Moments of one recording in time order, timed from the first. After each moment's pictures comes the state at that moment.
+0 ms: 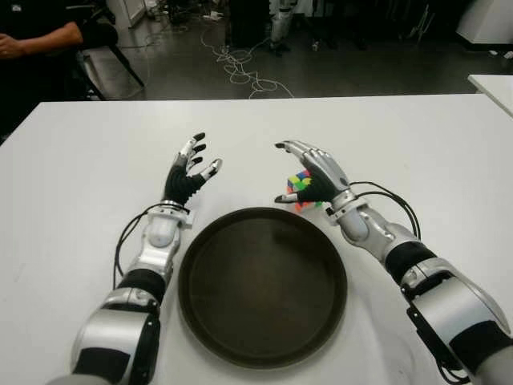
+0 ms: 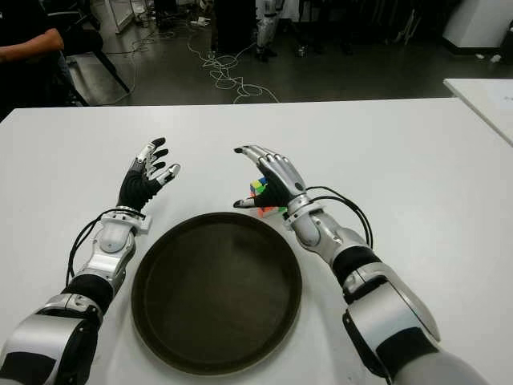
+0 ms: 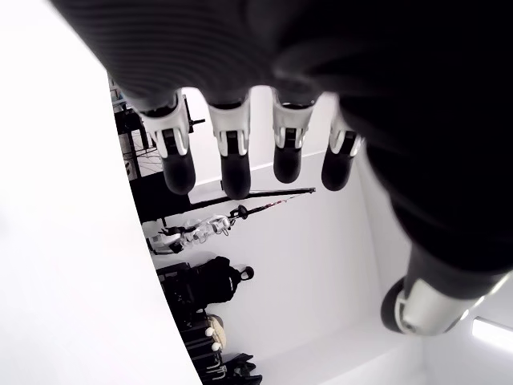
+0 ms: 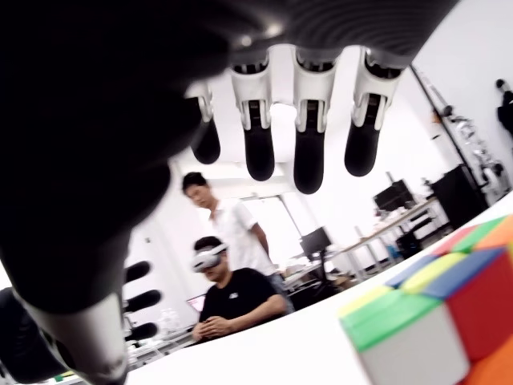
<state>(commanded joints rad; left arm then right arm) -0.63 0.09 0.02 1.12 0.11 -0.71 0.04 -0.75 -0.19 0.48 1.13 -0.68 -0.69 -0.53</state>
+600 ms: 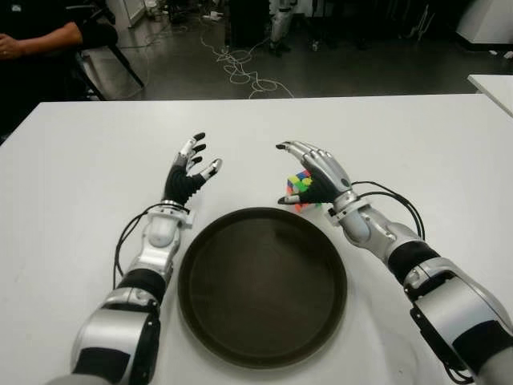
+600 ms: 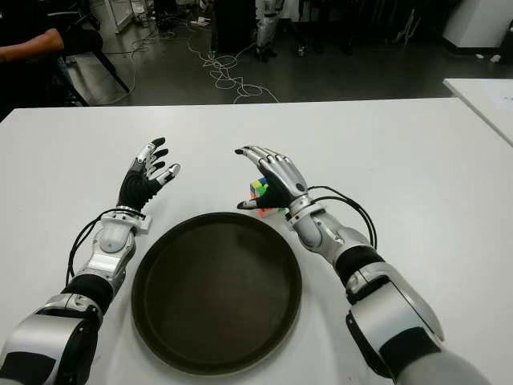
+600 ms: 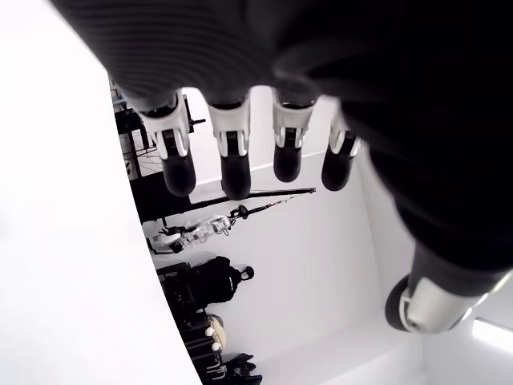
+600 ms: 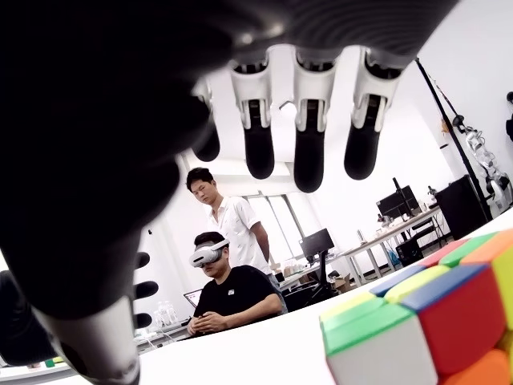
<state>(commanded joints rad) -0.63 0.09 0.02 1.12 0.11 -0.72 0.04 -0.75 -0.20 0.51 1.13 -0.71 -0.66 -0.57</state>
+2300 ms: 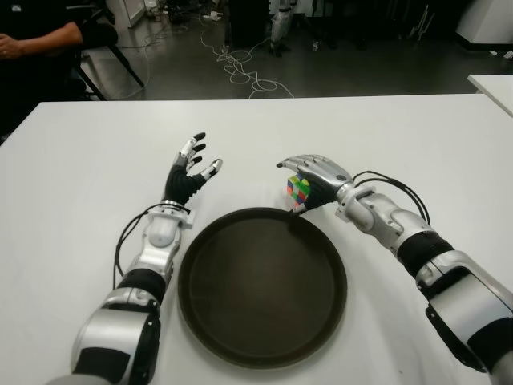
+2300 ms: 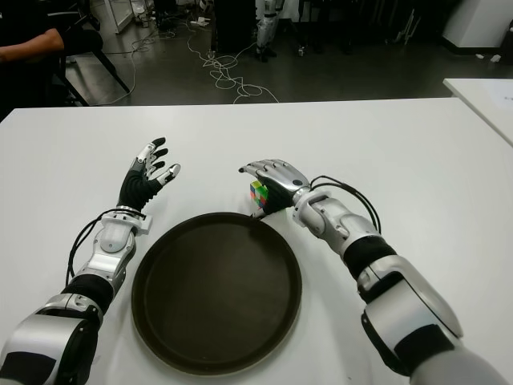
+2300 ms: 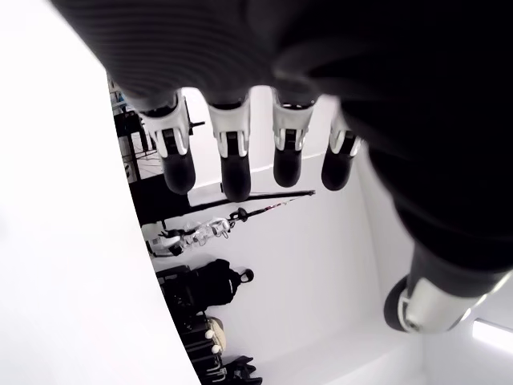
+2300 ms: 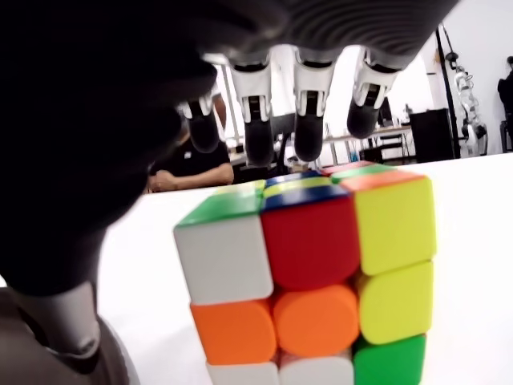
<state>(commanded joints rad) -0.62 0.09 0.01 1.12 0.12 -0.72 0.06 -0.77 -0.30 0.59 0.93 -0.76 -0.40 -0.14</state>
